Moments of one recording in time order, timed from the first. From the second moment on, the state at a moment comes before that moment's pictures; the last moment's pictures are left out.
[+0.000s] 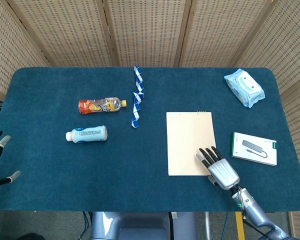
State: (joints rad) left arm -0.08 -1.07 -0.05 -1.61 1.50 1.50 0.00; right arm 0.37 -1.57 -0.05 -1.06 -1.73 1.22 -0.10
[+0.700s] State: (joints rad) left arm -0.08 -1.07 -0.05 -1.61 1.49 1.50 0.00; right arm 0.38 -1.61 -0.05 -1.00 -1.71 1.25 -0.15
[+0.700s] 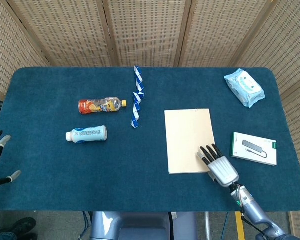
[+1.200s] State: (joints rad) left arm -0.08 -1.07 -0.05 -1.62 1.48 1.49 0.00; right arm 0.44 -1.66 0.02 -0.94 -1.68 1.26 -0.15
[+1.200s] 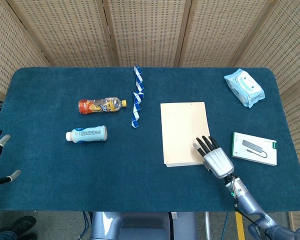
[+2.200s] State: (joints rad) left arm -0.09 -1.05 -0.06 -1.61 1.47 1.48 -0.05; right arm 0.57 -1.73 0.07 -0.84 -1.64 1.22 -0.07
